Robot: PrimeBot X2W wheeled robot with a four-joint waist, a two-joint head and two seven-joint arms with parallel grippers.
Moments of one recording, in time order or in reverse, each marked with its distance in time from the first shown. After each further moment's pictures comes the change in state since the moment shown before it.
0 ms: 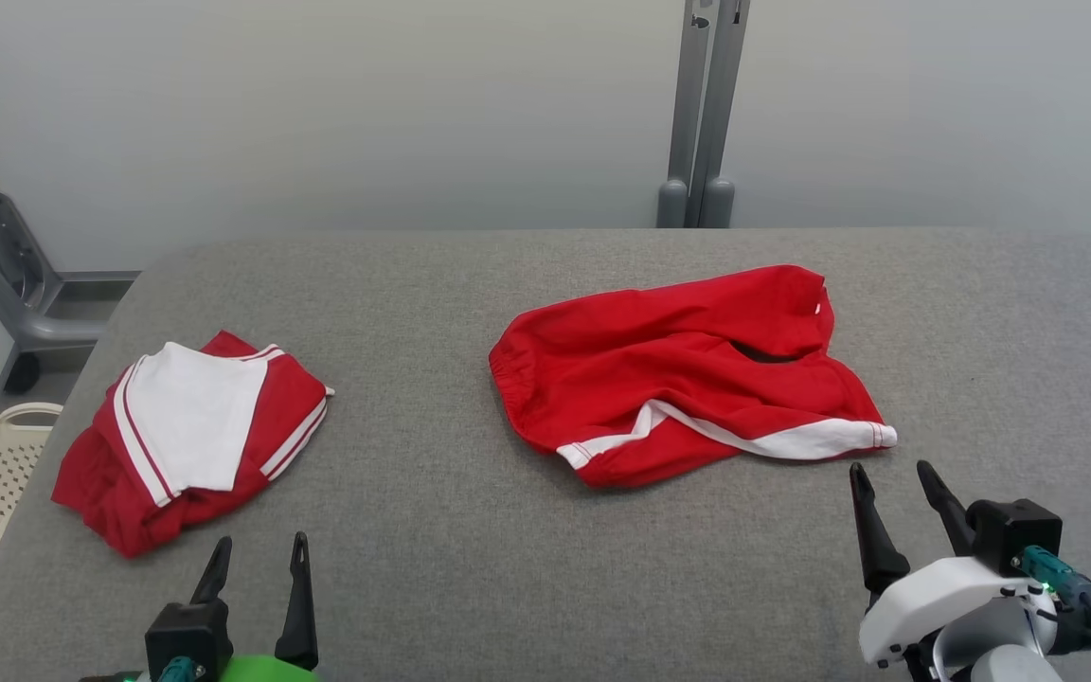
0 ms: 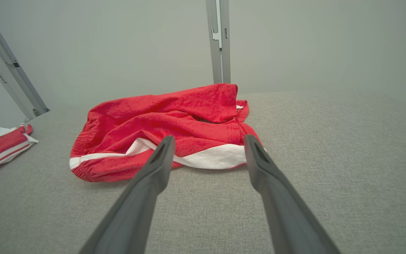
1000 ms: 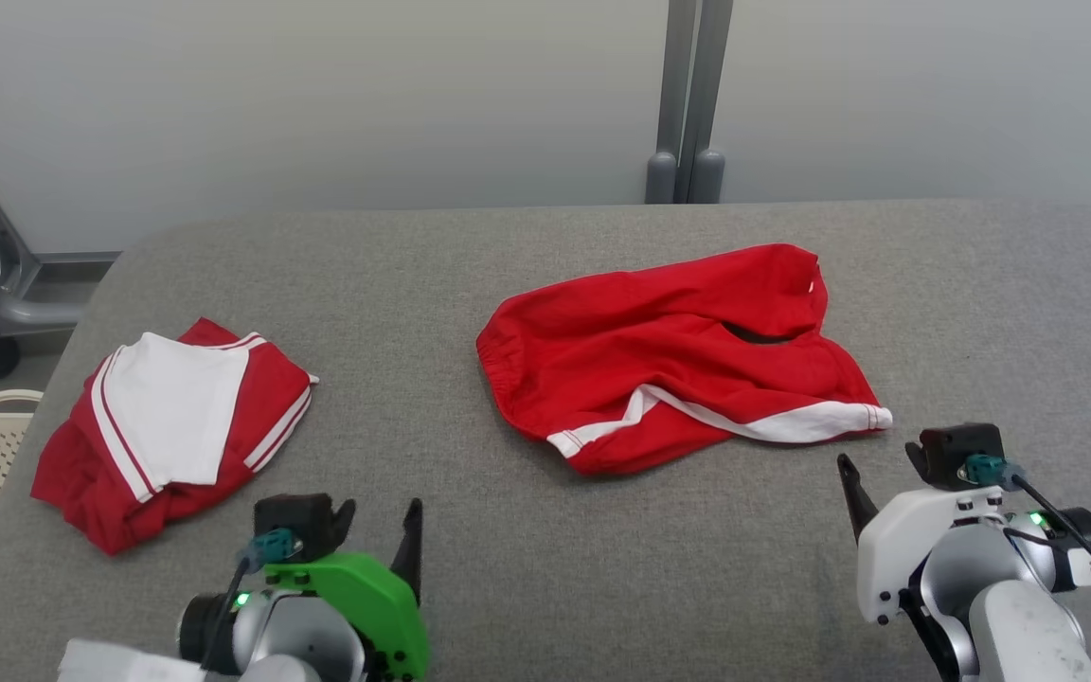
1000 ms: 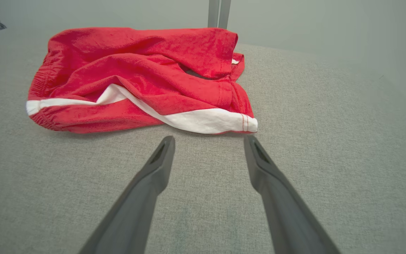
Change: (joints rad) left arm -0.138 -0.067 -0.092 0.002 -0.110 -0.045 0.361; right arm -0.045 0.000 -0.006 -0.108 -0.178 0.000 0.422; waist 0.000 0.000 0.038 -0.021
